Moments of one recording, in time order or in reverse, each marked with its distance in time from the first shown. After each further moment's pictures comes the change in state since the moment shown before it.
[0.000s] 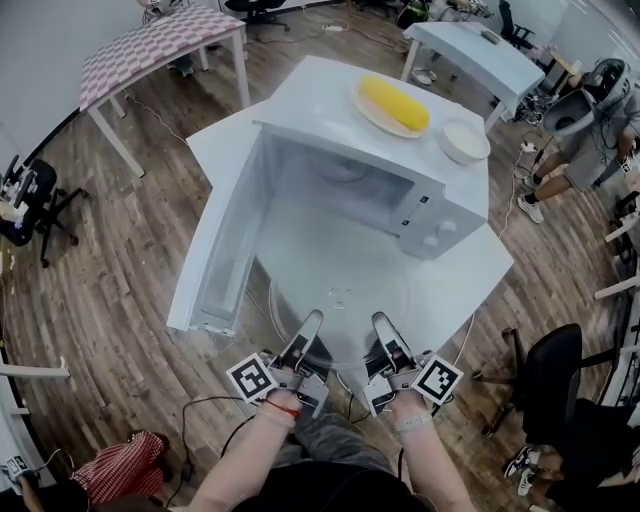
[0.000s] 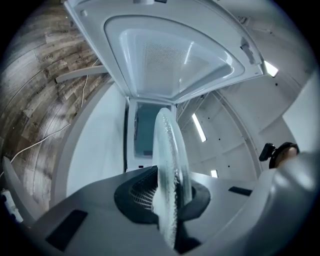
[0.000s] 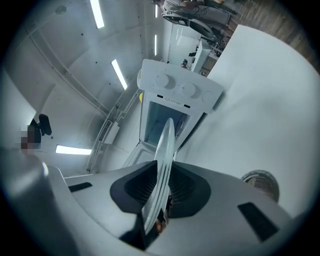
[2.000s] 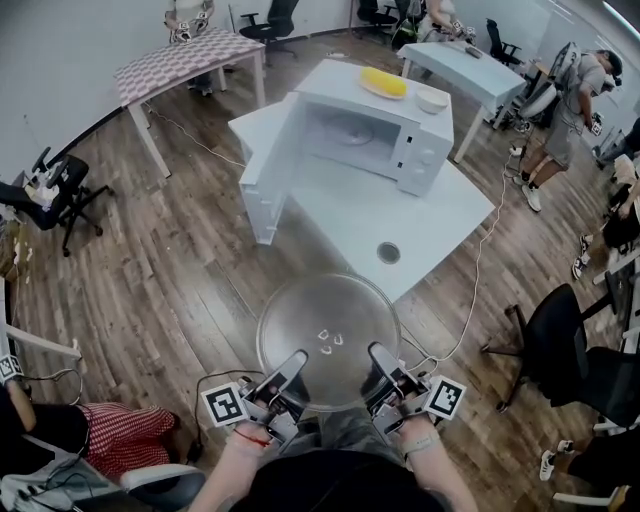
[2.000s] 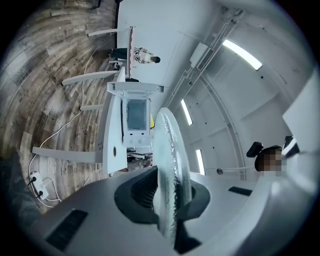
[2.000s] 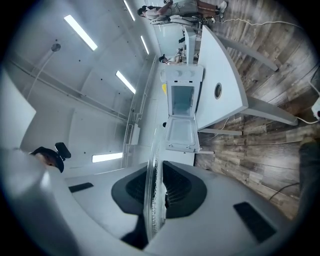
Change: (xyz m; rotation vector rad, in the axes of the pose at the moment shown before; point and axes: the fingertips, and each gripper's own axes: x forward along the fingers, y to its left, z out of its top) left arm -0.300 -0.112 -0.120 0.054 0.197 -0.054; right arm -0.223 0.117 -0.202 0.233 0.071 0.266
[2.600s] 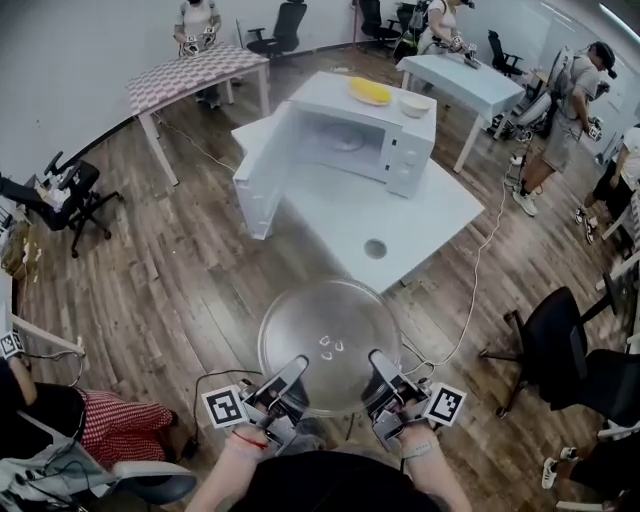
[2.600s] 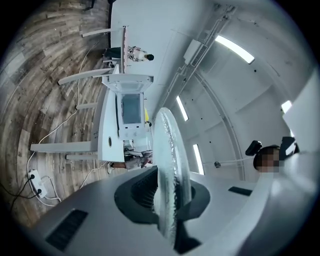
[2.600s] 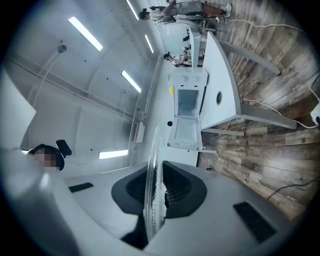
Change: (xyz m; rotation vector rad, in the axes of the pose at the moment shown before) left arm -0.005 -0.020 -0.066 0.062 0.022 -0.025; right arm -0.064 0.027 -0.003 -0.027 0.026 0.049
